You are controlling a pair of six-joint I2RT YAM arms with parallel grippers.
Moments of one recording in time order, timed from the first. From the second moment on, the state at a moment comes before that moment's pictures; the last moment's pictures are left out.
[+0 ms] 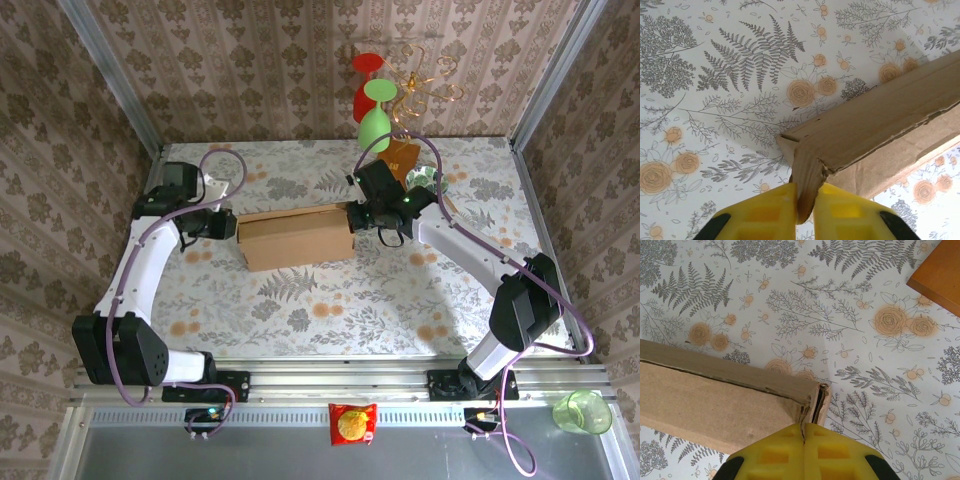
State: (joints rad) left arm -0.11 1.35 1.25 -0.98 0.32 0.13; right arm 0.58 1.62 1.40 -0.66 0.05 0.28
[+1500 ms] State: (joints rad) left arm -0.14 1.24 1.07 -0.75 0.31 -0.20; right arm 0.58 1.62 1.37 -0.61 0.05 0.29
